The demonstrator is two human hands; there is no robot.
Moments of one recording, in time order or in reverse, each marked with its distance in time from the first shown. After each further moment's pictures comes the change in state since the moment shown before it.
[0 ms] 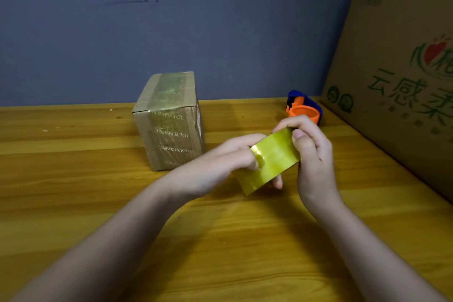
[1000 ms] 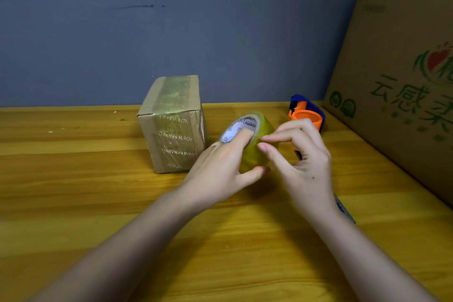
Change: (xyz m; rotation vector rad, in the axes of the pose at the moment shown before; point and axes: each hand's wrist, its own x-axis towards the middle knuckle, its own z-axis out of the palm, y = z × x) left_hand 0.008 -0.010 0.012 0.814 0.462 0.163; right_hand -0.001 0.003 0.005 -0.400 0.050 -0.248
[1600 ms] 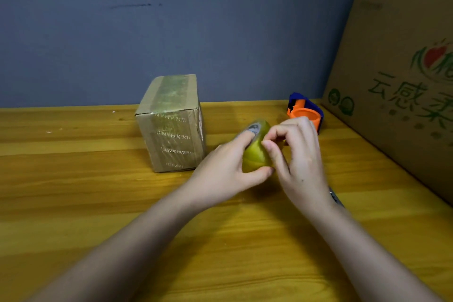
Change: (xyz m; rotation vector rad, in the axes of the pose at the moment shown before) left_hand 0.001 0.001 0.006 -0.338 -0.066 -0.015; right_hand 0.000 0.009 0.001 -0.233 -0.057 -0.108
